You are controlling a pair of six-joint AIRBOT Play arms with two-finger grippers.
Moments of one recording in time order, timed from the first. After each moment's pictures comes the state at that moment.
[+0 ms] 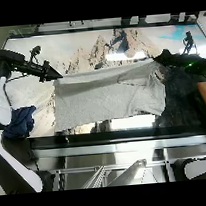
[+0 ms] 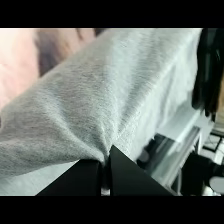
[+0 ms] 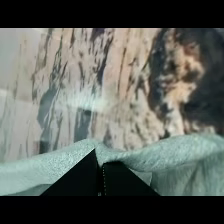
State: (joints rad) left arm 0.18 -2.13 2.02 -2.48 1.65 1.87; right arm -0.25 -1.74 1.33 -0.31 0.81 0.83
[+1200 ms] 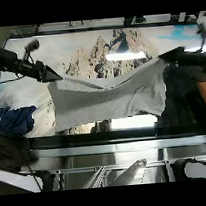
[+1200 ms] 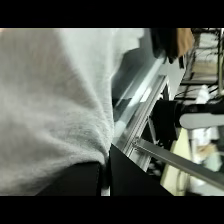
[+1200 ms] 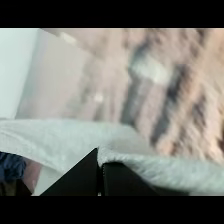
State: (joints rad) left arm 0.14 -1.75 1.72 -2.62 1.81 2.07; right arm -0.35 -1.46 1.24 -0.24 1.26 0.74
